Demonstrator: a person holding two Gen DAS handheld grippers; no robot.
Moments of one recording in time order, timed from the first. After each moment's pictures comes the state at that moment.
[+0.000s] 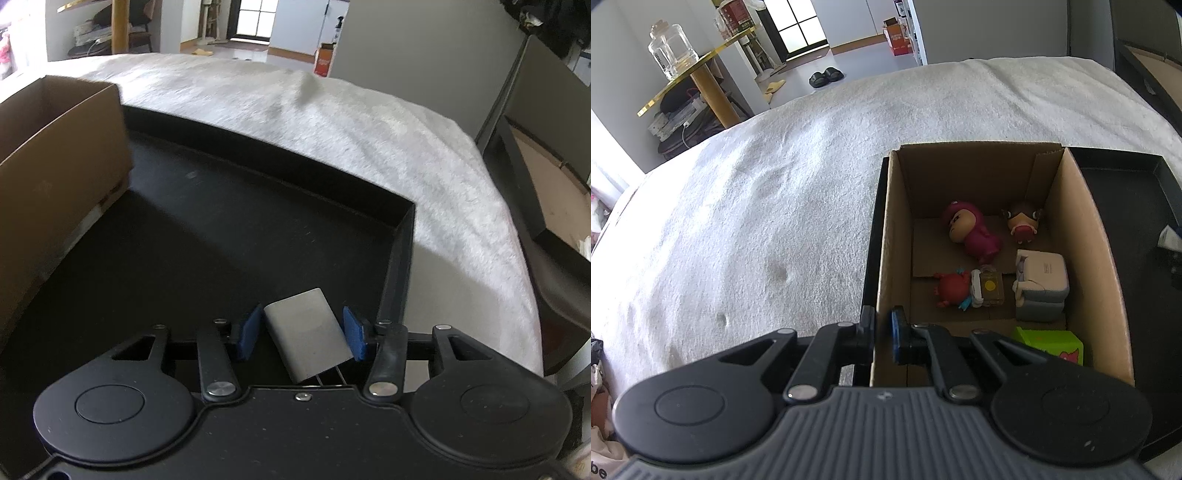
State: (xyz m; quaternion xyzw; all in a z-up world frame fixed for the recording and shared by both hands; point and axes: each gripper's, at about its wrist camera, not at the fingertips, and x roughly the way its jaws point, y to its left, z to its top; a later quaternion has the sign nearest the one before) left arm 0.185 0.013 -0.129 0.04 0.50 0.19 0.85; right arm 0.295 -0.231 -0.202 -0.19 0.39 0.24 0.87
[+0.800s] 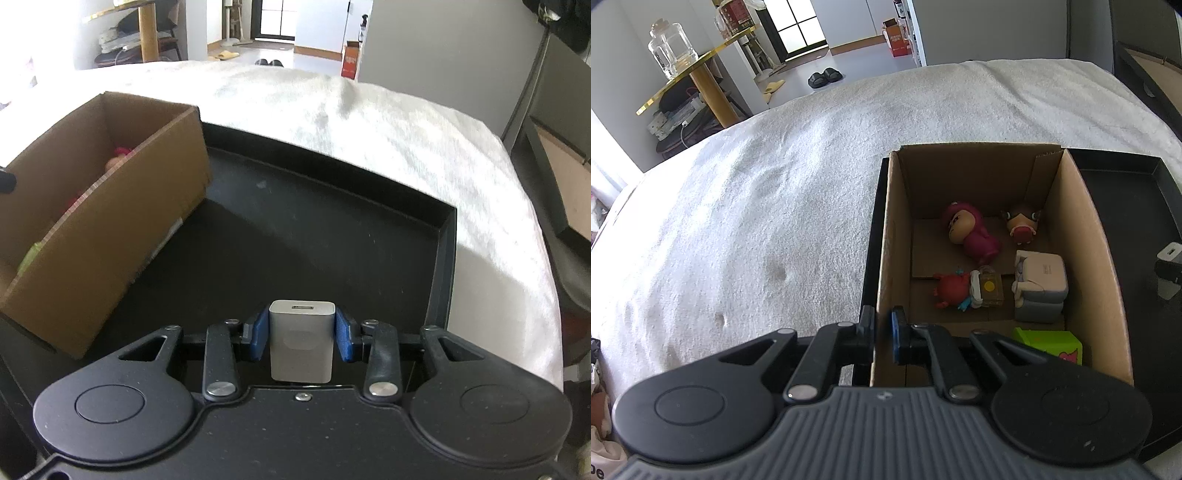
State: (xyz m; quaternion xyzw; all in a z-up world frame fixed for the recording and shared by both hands) left arm 0.185 0.014 -0.127 0.04 0.49 0.19 0.85; right arm 0.266 -0.217 -0.169 -0.17 0.41 0.28 0.85
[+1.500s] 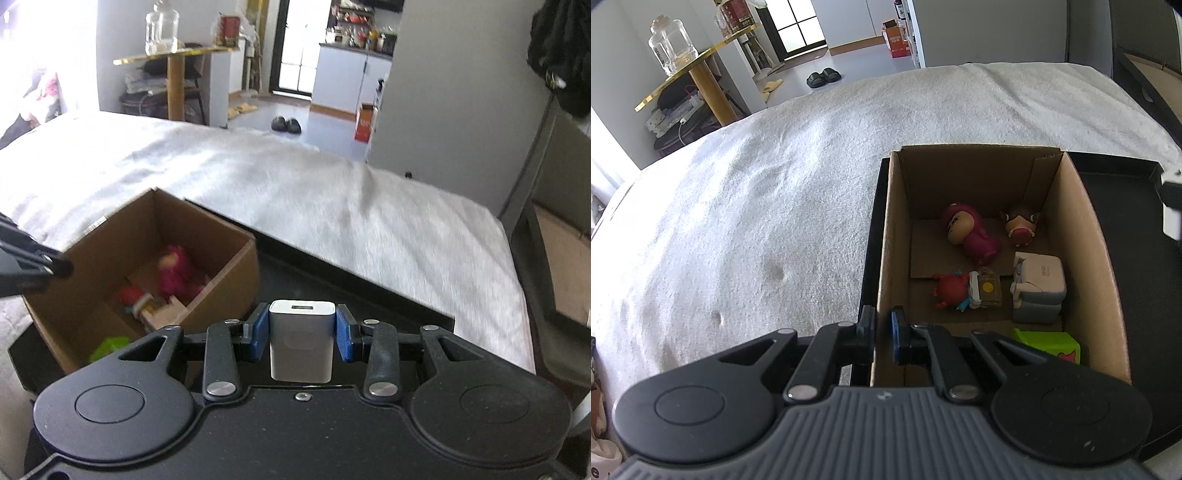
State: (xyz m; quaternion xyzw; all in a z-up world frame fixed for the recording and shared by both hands) left arm 0.185 0.017 -0.128 0.03 0.49 0.19 0.85; right arm 0.252 -0.184 -0.093 -0.17 0.32 0.31 0.88
